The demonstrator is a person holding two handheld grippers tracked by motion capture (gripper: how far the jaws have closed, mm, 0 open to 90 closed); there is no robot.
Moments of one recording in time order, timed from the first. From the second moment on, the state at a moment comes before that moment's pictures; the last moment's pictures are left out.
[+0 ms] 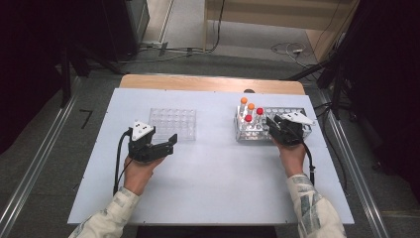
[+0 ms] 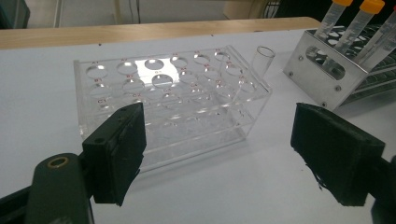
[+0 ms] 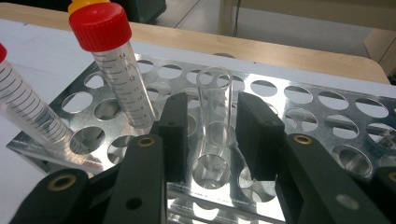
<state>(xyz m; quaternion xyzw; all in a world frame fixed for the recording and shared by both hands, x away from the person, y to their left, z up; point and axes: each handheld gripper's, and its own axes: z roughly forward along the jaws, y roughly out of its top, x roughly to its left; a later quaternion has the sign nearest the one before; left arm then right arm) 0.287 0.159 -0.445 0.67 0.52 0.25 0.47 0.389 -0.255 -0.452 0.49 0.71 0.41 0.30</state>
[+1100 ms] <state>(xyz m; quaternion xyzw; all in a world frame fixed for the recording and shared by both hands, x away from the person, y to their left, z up) 0.285 0.156 -0.446 0.67 0.52 0.25 0.46 0.387 -0.257 -0.444 0.49 0.69 0.43 0.32</state>
